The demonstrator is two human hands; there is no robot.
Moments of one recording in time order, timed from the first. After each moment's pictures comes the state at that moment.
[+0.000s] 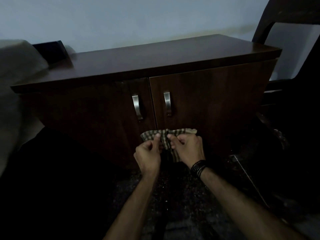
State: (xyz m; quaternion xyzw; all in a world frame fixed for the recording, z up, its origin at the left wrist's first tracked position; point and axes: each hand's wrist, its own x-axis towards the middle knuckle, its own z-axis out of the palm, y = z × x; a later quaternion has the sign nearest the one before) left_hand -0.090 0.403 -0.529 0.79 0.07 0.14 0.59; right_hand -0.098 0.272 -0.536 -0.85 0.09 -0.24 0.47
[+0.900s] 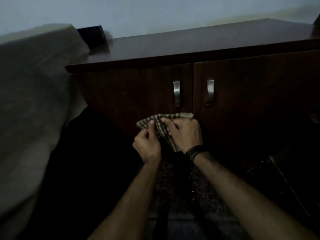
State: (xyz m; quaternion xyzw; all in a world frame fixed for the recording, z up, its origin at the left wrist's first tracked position) left_hand -0.071 0.488 -0.530 0.77 0.18 0.26 0.55; right_hand -0.066 0.372 -0.511 -0.87 -0.02 -0.28 0.40
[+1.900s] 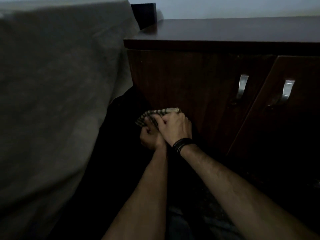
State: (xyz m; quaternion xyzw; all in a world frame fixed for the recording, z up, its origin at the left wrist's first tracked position) left_hand -0.022 0.570 -0.572 0.58 0.40 0.30 0.64; right_hand -0.045 0.509 -0.502 -0.94 -0.09 -0.19 0.28
